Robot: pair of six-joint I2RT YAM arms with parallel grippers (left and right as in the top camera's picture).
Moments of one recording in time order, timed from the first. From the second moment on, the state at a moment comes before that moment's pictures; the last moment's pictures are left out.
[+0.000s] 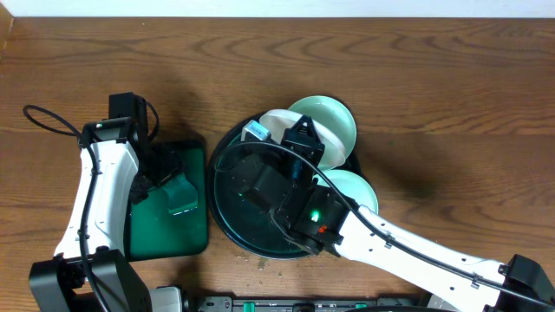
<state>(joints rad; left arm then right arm) 0.16 1.52 1.12 -1.12 -0.01 -0.52 1.08 1.56 1.24 -0.41 1.16 -0.69</state>
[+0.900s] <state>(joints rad) 0.16 1.52 1.12 -1.12 -0.01 -0.52 1.09 1.56 1.24 -0.42 1.18 -0.60</state>
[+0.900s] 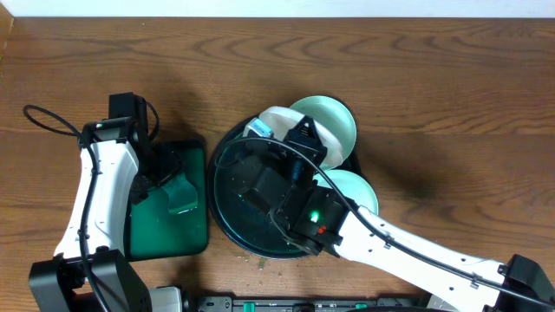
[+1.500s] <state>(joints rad) 0.16 1.52 1.12 -1.12 -0.01 -0.52 1.12 1.57 1.24 -0.53 1.01 -0.34</state>
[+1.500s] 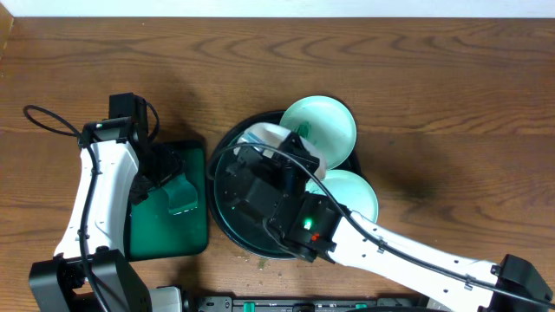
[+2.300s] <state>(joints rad) 0.16 1.52 1.12 -1.12 -0.01 -0.52 0.35 1.56 1.25 -0.66 0.38 0.56</state>
